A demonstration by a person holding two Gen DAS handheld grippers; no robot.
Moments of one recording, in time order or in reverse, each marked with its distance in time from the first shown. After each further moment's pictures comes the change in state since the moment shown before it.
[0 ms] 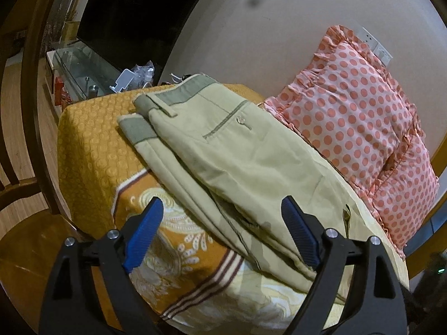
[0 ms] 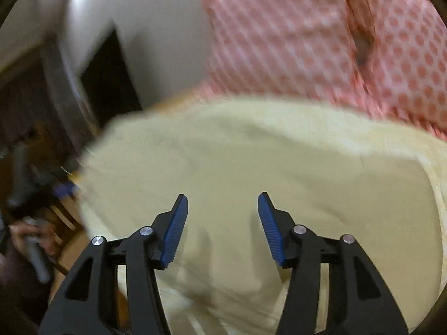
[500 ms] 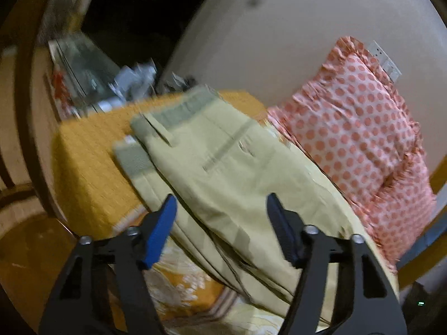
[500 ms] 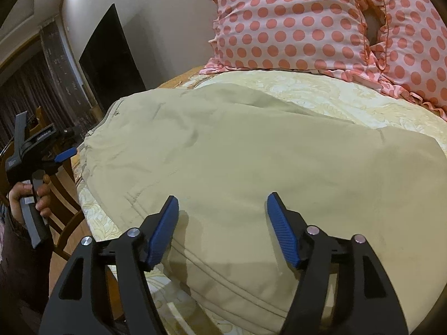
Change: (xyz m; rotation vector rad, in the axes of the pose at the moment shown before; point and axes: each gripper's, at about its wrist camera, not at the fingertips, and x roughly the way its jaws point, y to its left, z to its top) left arm 0.014 0.009 0.033 -0.079 0.054 -0.051; right arm 0.002 0.004 0.002 -0.012 -0.031 0.082
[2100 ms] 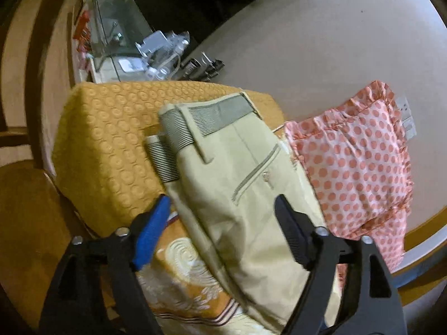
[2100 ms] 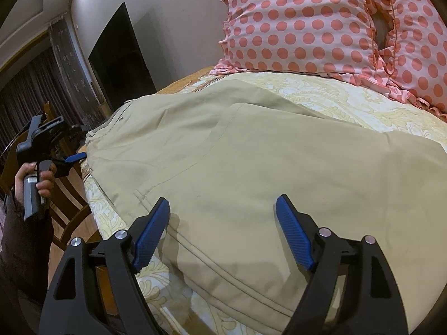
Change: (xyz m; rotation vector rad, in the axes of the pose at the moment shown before) left arm 0.007 0.050 0.021 -0.316 0.056 -0.066; right arm -0.001 0.002 -0.002 -0.019 -0.007 0.031
